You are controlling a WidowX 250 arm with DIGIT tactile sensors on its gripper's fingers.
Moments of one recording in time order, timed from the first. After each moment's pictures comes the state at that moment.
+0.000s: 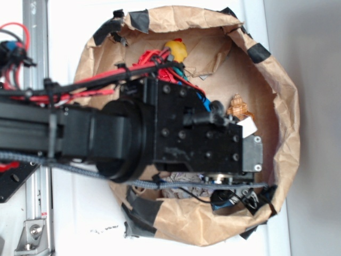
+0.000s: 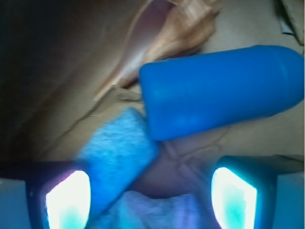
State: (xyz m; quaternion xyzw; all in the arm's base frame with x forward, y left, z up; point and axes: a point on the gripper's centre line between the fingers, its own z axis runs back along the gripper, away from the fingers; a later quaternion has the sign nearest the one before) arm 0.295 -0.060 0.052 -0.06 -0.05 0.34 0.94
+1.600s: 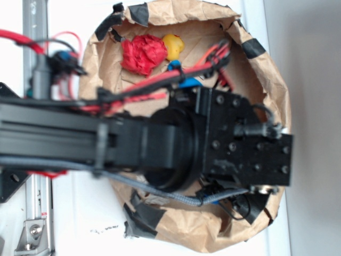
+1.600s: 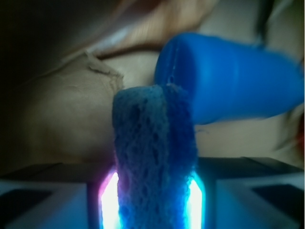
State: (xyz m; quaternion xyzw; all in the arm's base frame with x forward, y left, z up) arm 0.277 -0.040 0.080 0.06 0.06 0.16 0.98
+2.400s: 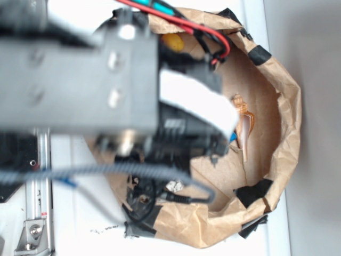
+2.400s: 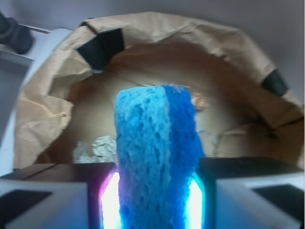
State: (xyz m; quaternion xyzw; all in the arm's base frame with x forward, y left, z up) arm 0.252 -0.022 0.162 -0.01 -0.09 -0.18 0.98
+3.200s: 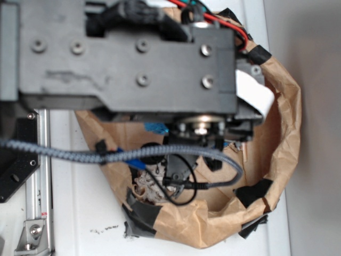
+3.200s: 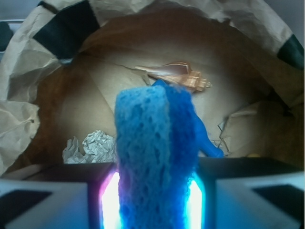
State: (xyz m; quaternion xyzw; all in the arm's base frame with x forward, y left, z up) arm 0.261 -0.016 0.146 0.00 -0.04 -0.12 0.99
